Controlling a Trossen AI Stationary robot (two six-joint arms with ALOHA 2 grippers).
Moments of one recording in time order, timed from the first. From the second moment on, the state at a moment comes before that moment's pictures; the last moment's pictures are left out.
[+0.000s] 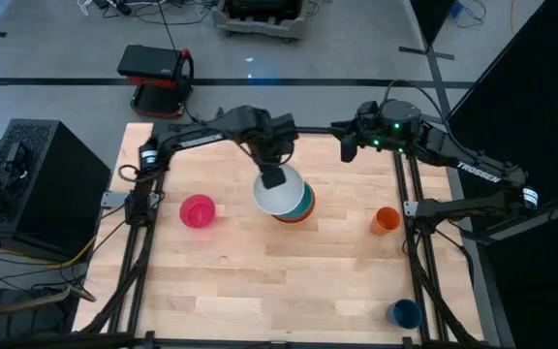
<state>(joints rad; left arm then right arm) 0.28 2.03 2.14 -1.39 0.06 -0.08 -0.41 1.07 1.13 -0.36 0.03 0.30</state>
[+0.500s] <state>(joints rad) 0.27 2.10 2.16 -1.39 0.11 -0.14 -0.41 1.07 1.13 -0.39 0.01 0.26</state>
